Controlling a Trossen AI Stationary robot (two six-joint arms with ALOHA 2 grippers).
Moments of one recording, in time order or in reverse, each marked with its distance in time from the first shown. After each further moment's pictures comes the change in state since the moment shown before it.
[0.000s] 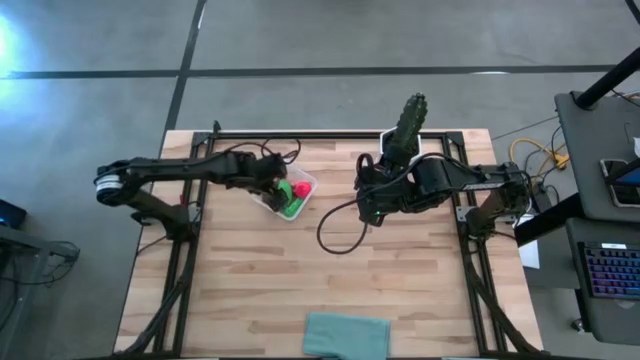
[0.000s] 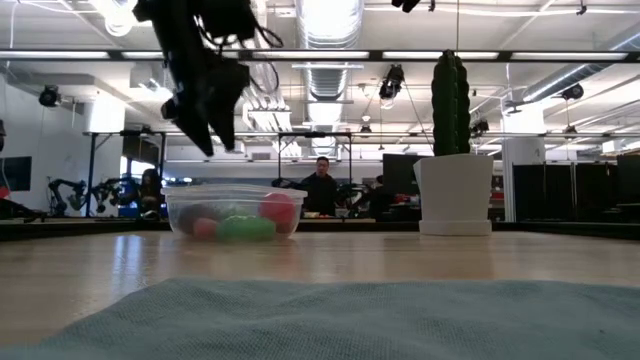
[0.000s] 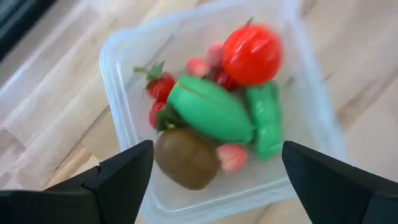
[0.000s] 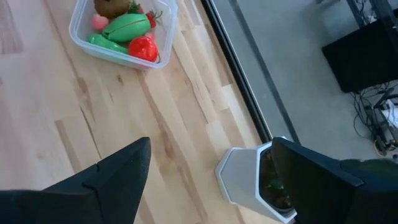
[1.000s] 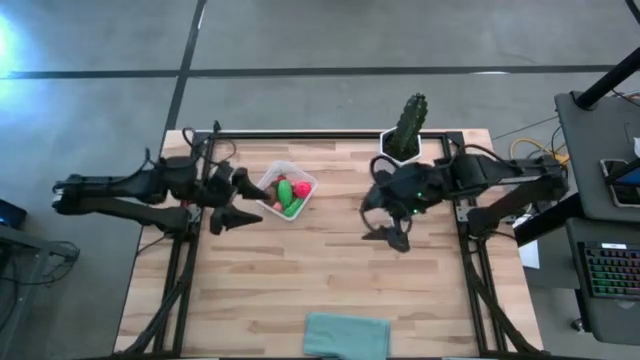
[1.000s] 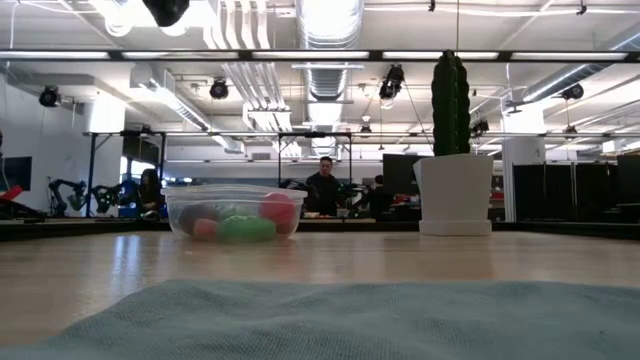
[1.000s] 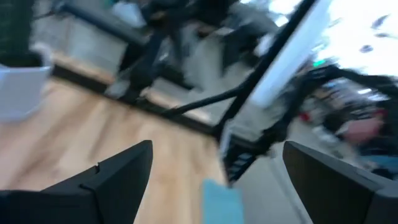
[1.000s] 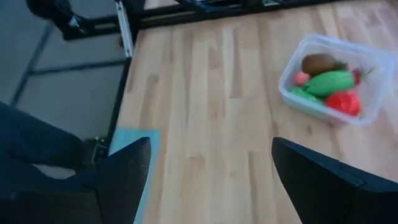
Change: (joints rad) left arm -0.252 -0.654 -0.253 0.684 0.395 -0.049; right arm 0.001 -0.334 -0.432 0.623 -0.723 -0.152
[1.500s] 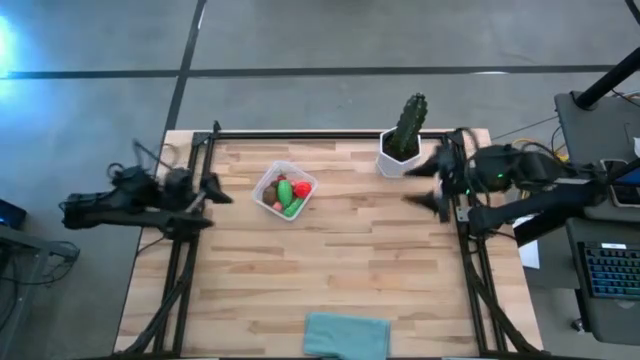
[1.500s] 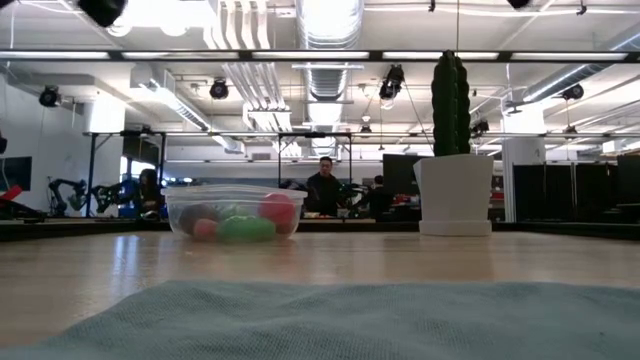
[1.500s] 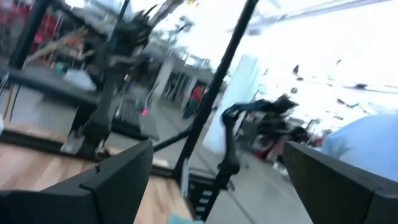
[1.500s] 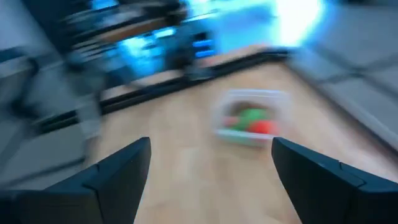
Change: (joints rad) left arm 0.000 -0.459 -0.326 0.179 0.099 -0.005; right arm -0.103 -0.567 -0.484 0.267 0.209 0.087
